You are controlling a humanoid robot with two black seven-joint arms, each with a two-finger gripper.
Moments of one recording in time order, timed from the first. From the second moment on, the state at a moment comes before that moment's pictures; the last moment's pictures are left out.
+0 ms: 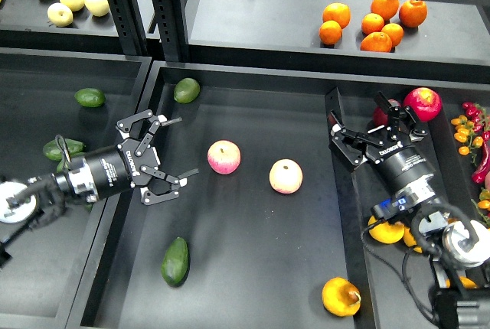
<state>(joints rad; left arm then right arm) -0.44 0.52 -0.84 -1.20 -0.13 -0.49 0.49 0.14 0.02 1.49 1.31 0.24 0.18 -0.39</state>
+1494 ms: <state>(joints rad) -1.08 0.26 0.22 -0.93 0.80 -0.49 0.49 0.18 0.02 1.53 1.29 0.17 0.19 -0.39</state>
